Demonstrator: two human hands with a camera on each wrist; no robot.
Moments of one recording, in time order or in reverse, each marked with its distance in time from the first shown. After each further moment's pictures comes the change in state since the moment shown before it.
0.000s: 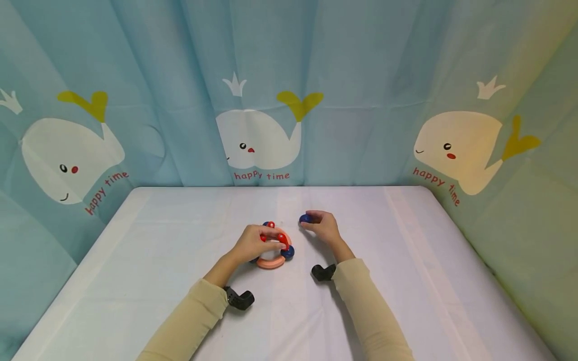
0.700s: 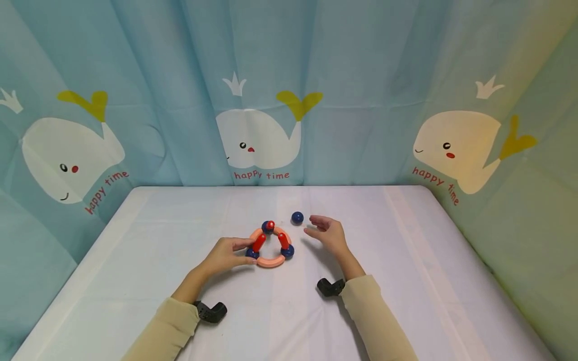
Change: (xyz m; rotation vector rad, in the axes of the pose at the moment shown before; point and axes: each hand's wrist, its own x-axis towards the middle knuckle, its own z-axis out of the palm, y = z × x) left_hand -0.051 -0.030 -0.038 0.064 -0.038 0.006; right_hand -0.035 -0.007 -0.007 0.096 0.030 -0.008
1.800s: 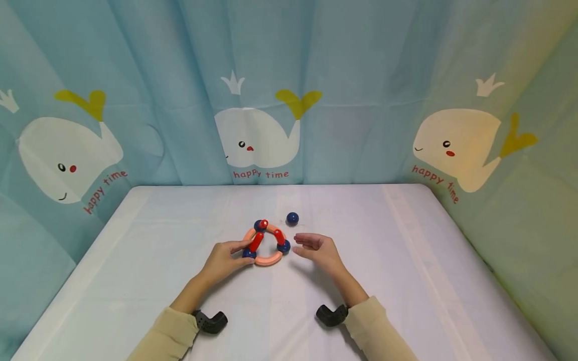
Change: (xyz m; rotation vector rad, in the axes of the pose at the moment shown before) left_hand -0.014 -0.001 0.013 0.111 0.199 0.051; right_hand -0.051 -0.015 0.021 0.169 -0.132 -0.041
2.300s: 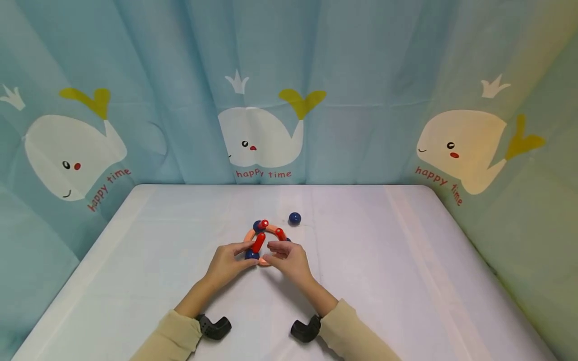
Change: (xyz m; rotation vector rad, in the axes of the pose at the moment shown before) left_hand -0.006 0.009 0.008 0.092 0.087 -0.004; right_hand -0.007 -0.016 0.071 0.021 -0.007 -0.106
